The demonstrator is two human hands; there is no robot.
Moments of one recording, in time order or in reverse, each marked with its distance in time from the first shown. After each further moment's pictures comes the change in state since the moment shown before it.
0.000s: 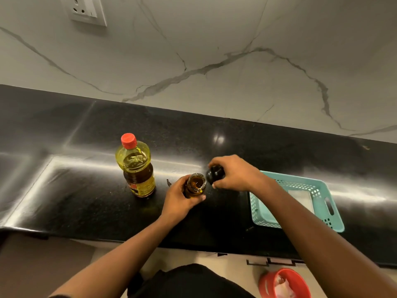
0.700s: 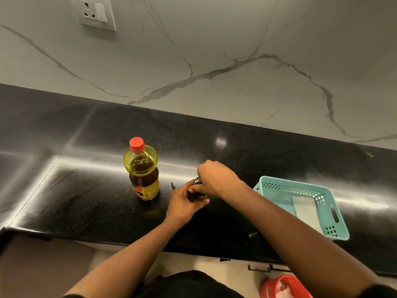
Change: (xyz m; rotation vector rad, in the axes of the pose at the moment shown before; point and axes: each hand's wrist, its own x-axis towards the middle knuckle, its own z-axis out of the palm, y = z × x) left_hand 0.003 -0.001 0.002 -0.041 -0.004 0.011; right_hand 0.030 -0.068 0.020 -0.397 0.010 -0.090
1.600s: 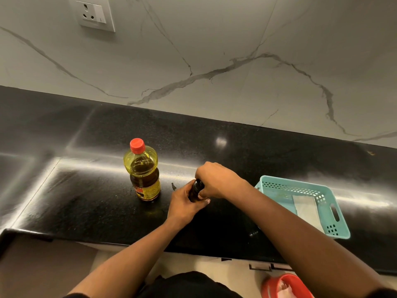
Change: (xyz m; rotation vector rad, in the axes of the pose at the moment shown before) left_hand -0.002 0.004 -0.001 -0.009 -0.008 -0.005; right_hand 0.001 0.002 0.000 0.009 -0.057 -0.058
